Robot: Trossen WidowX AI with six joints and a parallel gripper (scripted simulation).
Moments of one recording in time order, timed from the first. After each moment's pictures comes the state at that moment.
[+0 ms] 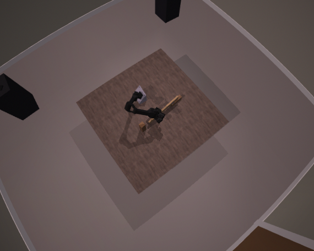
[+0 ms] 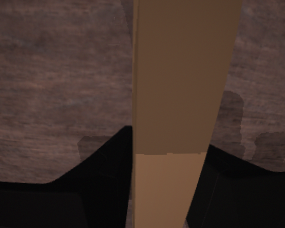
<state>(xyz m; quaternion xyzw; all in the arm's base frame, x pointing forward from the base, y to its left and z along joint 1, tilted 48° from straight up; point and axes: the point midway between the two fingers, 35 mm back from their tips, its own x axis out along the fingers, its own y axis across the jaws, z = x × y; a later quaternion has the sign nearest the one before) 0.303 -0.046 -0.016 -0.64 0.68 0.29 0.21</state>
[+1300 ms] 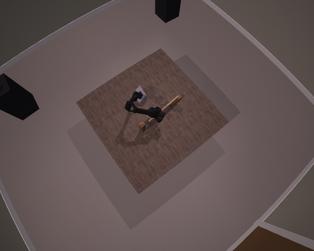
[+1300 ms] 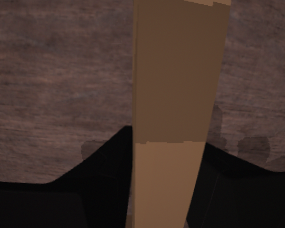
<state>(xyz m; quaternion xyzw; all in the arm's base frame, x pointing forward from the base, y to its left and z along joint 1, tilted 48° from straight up) 0.305 -0.032 -0.005 -0.64 0.68 0.29 0.21</state>
